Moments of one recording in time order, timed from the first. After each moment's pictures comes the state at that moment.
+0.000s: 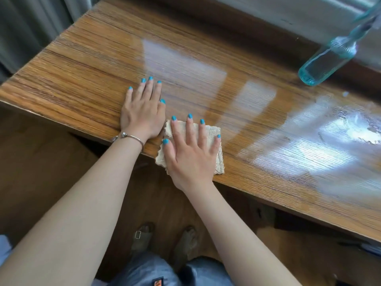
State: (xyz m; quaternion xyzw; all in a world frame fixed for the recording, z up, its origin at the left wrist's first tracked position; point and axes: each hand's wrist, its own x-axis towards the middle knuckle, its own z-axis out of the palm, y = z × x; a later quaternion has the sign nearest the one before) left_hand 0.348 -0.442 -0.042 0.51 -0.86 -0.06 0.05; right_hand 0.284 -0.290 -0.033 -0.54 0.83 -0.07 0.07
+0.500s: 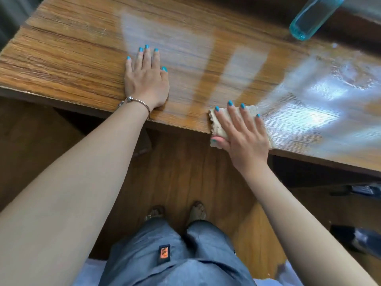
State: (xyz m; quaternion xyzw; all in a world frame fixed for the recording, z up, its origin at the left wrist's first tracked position) left_hand 0.351 -0.447 -0.044 0.48 -0.87 -0.06 0.05; right_hand 0.227 -0.199 -0.063 -0.57 0.81 0.03 -0.16
